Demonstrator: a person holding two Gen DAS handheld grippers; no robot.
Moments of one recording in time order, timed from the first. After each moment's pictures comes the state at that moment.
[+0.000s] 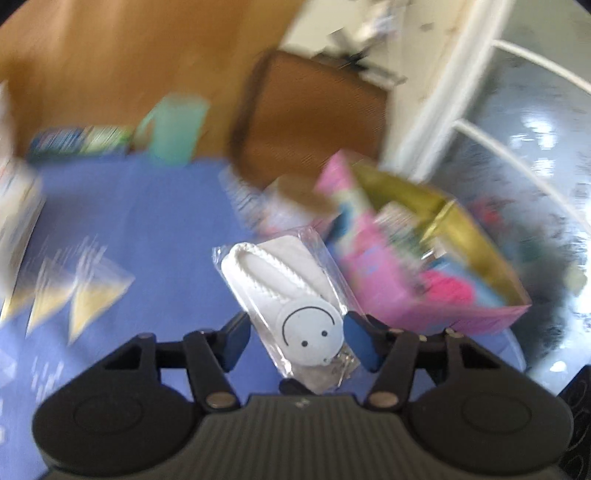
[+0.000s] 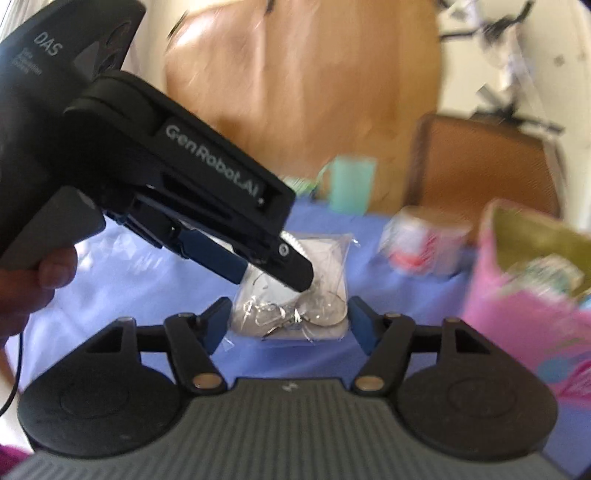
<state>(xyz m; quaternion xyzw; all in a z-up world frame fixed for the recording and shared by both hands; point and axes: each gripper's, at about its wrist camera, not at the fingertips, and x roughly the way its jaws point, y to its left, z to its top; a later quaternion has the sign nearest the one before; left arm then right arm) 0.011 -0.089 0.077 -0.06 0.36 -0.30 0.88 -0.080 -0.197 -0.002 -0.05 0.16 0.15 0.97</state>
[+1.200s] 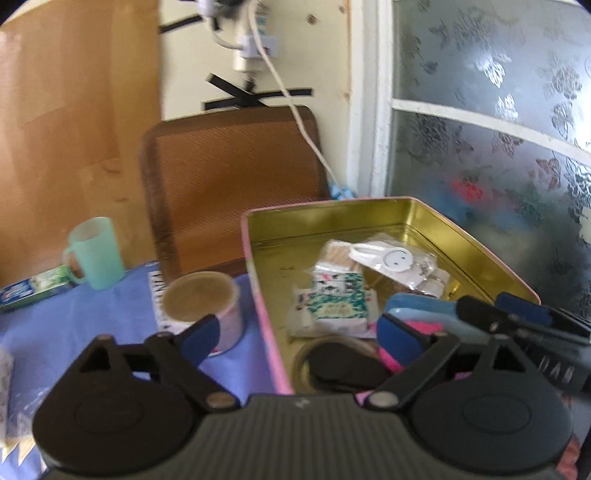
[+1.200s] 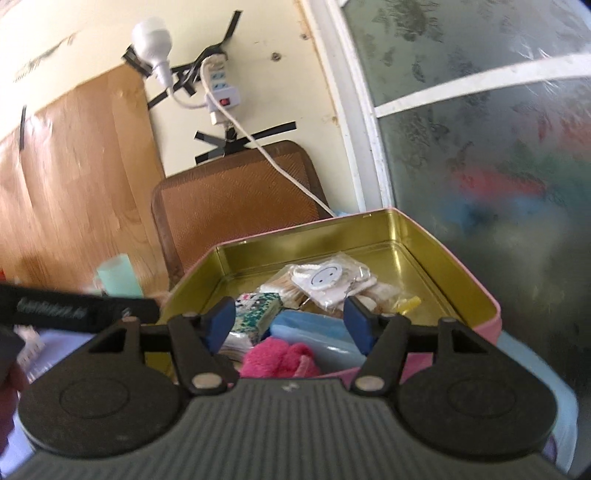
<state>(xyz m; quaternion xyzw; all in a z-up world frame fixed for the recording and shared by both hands) -0.004 -0.225 0.105 0.09 0.27 -0.28 0.92 -0.105 -0.395 0.042 0.16 0.12 -0.12 0.97</state>
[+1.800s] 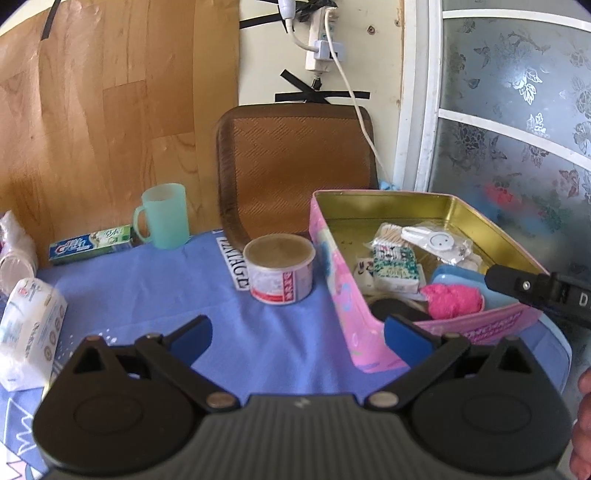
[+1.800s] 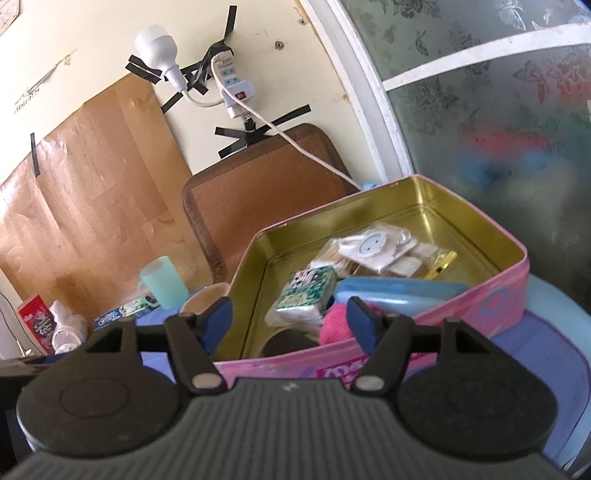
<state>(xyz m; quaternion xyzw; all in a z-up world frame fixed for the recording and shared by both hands) -0.032 -0.148 0.099 0.07 0.28 -0.23 0.93 -0.118 -0.355 0.060 0.23 0.15 -0.09 0.96</state>
